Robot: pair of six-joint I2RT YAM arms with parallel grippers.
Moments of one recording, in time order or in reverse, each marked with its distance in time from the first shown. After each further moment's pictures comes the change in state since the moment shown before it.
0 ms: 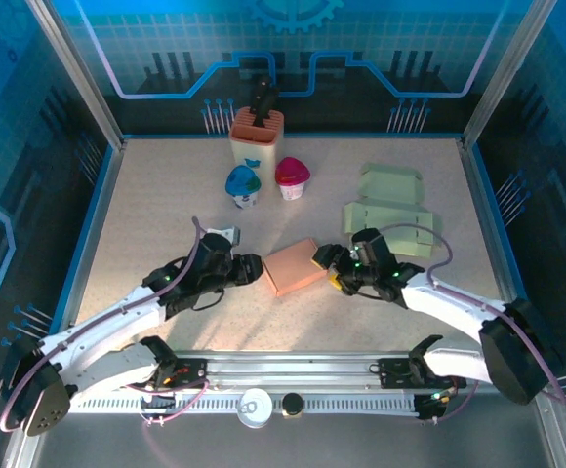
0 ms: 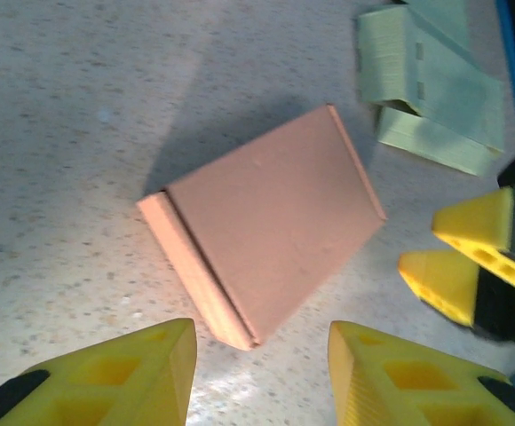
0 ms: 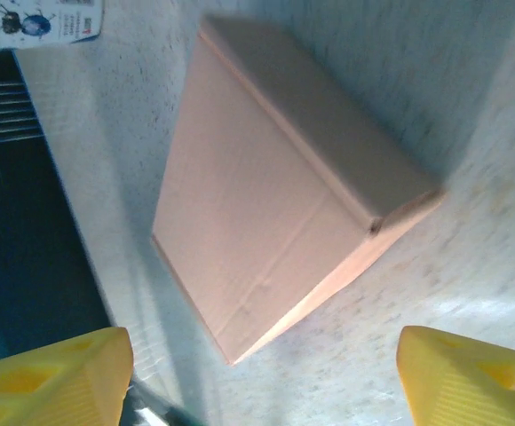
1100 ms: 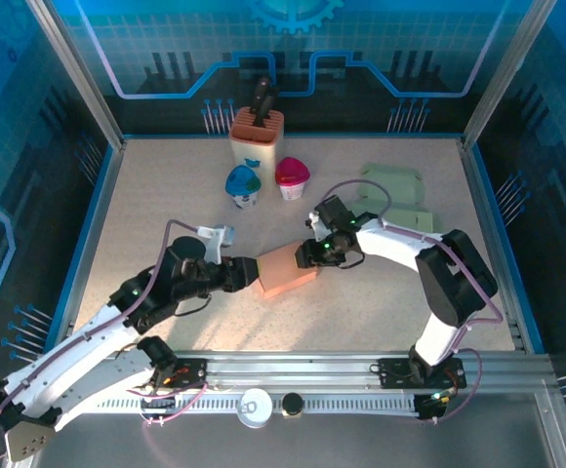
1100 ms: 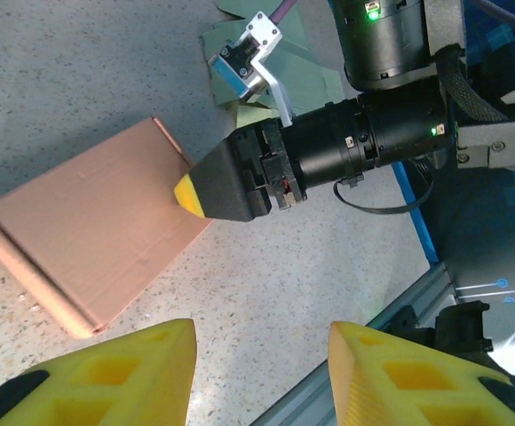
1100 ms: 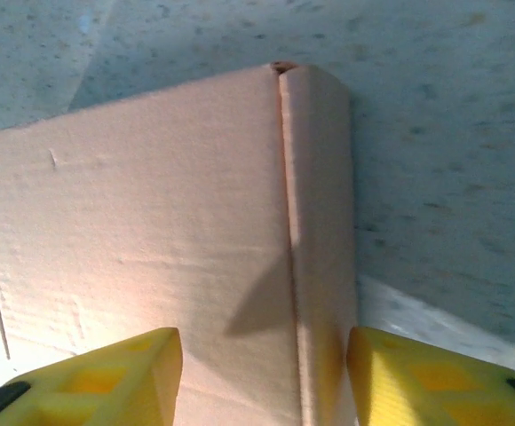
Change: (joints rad) left arm -0.016 -0.224 0.064 -0.112 0.122 0.061; right arm 0.049 0.535 0.500 -0.356 -0.086 -0.736
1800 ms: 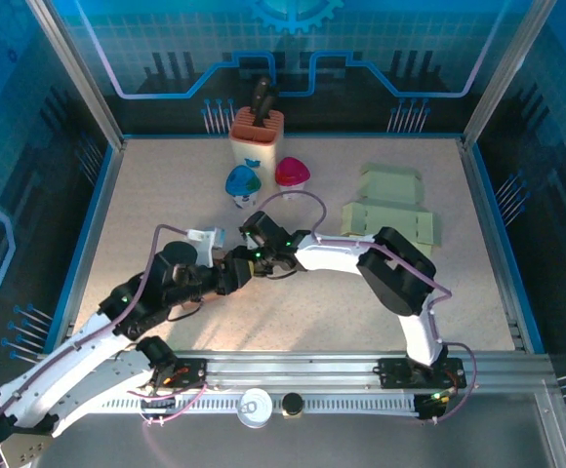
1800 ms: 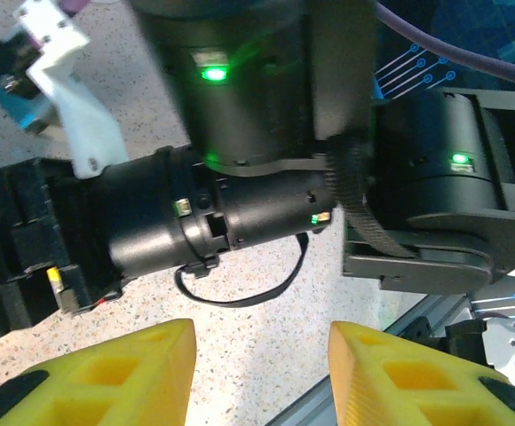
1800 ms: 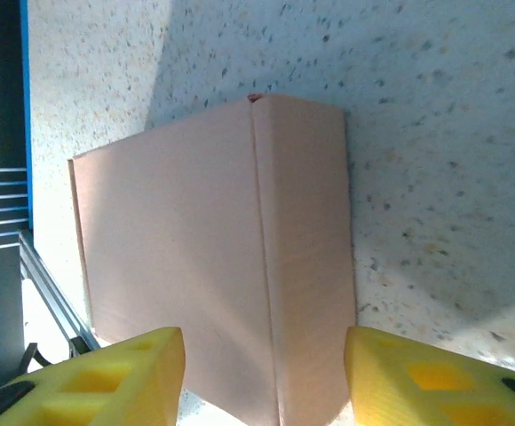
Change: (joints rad) left arm 0.000 -0.069 0.000 -0.057 -0.052 -0.006; right arm 0.320 0.265 0.249 0.351 0.030 0.453
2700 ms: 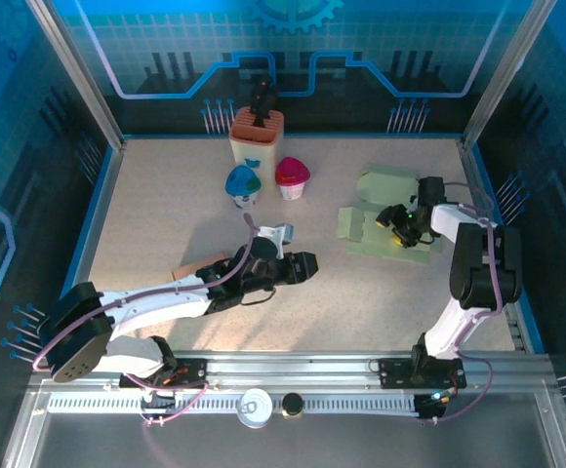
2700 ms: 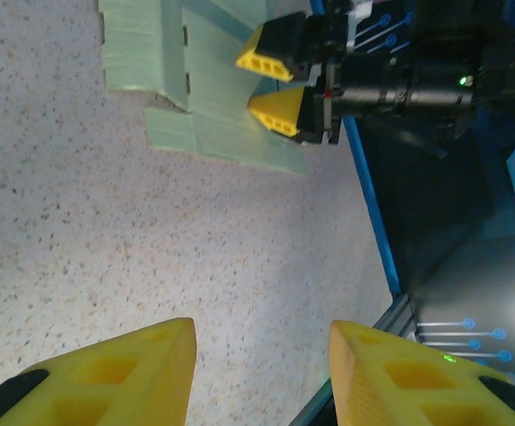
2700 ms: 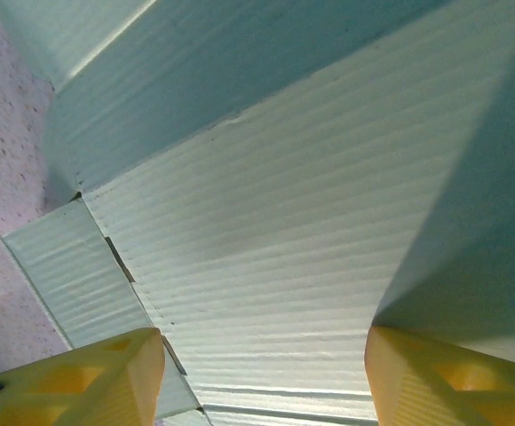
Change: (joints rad) left arm -0.223 0.649 0.023 0.692 -0.084 -0.238; right arm -1.008 -0.224 -0.267 -0.311 -0.047 -0.275
